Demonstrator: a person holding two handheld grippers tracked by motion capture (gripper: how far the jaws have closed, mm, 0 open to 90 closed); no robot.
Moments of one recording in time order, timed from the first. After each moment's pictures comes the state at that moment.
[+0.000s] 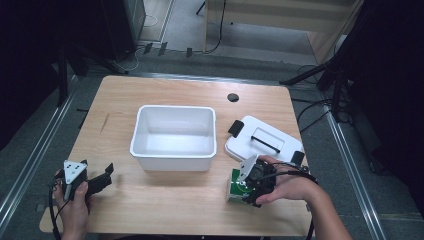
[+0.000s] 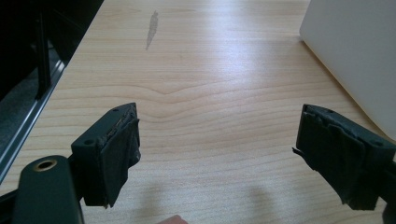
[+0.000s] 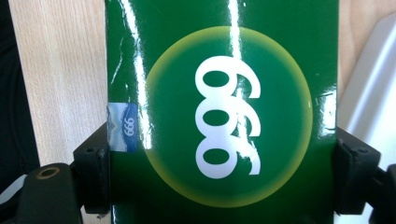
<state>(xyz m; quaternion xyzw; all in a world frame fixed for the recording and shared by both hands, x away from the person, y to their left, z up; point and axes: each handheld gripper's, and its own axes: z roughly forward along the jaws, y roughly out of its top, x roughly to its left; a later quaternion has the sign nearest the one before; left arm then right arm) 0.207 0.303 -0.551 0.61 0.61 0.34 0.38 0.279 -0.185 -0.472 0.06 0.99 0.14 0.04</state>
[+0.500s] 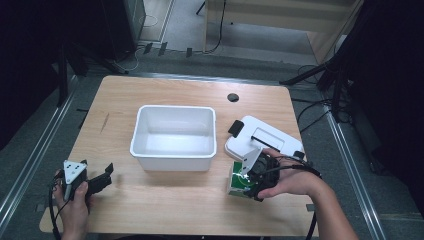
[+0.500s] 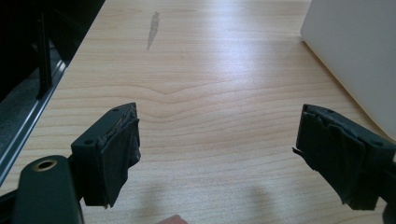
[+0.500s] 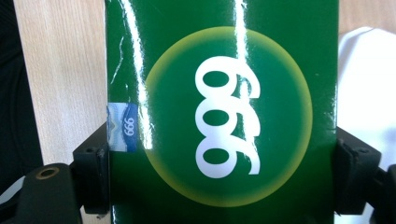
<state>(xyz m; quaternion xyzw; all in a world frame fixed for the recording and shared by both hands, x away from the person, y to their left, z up) 0.206 0.303 -0.551 0.61 0.61 0.34 0.37 0.284 -0.185 -0.446 0.06 0.99 0.15 0.05</state>
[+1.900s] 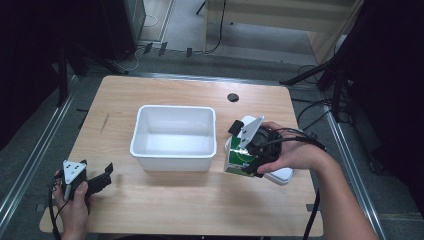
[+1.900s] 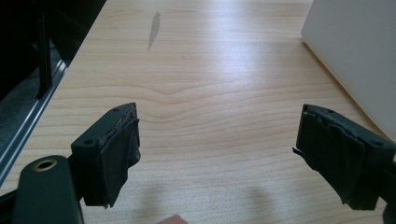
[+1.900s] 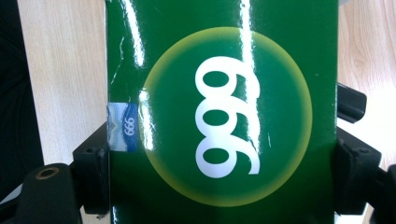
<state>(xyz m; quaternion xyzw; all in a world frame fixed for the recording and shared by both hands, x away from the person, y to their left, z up) 0.207 0.303 -0.551 0.61 0.61 0.34 0.38 0.315 -0.167 -0.376 0.05 0.98 0.16 0.07</state>
